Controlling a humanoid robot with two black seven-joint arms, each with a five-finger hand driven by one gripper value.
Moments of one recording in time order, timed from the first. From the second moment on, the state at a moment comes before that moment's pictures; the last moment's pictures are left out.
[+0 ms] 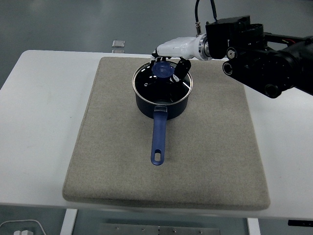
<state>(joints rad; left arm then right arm) 0.02 0.00 -0.13 -0.11 0.08 -0.04 -0.03 1.50 -0.12 -0.05 0.80 -1.33 0.28 0.15</state>
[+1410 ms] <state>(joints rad) 0.02 0.00 -0.13 -0.11 0.08 -0.04 -0.03 1.56 -0.14 -0.05 0.80 -1.32 0.32 0.14</state>
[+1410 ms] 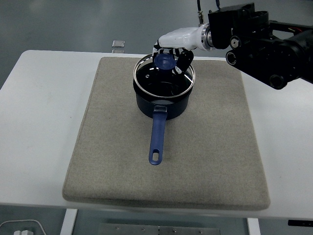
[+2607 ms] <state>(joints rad) 0.02 0.00 -0.13 -0.11 0.08 -0.04 -0.03 1.43 -0.42 -0.06 0.80 -1.32 0.30 0.14</state>
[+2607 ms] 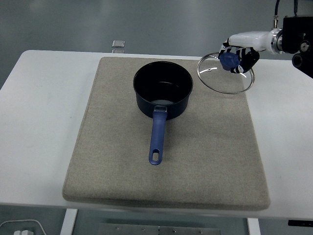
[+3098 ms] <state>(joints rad) 0.02 0.00 -0.13 -0.11 0.08 -0.04 -0.03 1.33 -0.41 -0.06 0.77 -1.32 0.24 0.14</state>
